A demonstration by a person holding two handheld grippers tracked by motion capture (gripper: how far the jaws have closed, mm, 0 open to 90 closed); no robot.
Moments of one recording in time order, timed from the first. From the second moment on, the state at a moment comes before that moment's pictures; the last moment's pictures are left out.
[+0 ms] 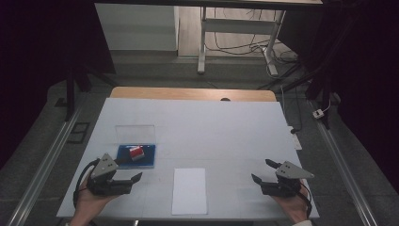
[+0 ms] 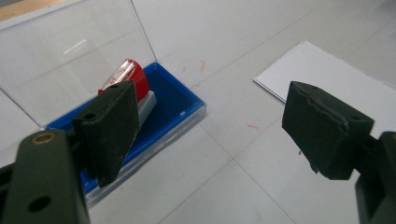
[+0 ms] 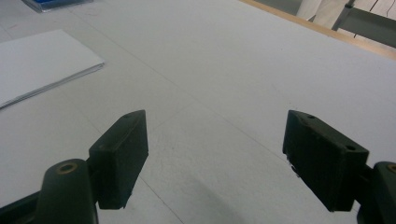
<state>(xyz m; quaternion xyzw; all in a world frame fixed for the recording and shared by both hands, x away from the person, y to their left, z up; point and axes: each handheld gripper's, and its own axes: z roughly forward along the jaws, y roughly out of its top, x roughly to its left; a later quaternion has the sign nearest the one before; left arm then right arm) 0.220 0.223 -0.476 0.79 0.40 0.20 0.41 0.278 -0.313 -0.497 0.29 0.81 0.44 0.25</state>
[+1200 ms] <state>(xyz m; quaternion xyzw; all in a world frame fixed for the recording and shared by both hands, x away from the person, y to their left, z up) 0.301 0.233 -0.473 0.86 0.37 0.17 0.32 0.280 -0.311 -0.503 0.30 0.82 0.43 0.25</state>
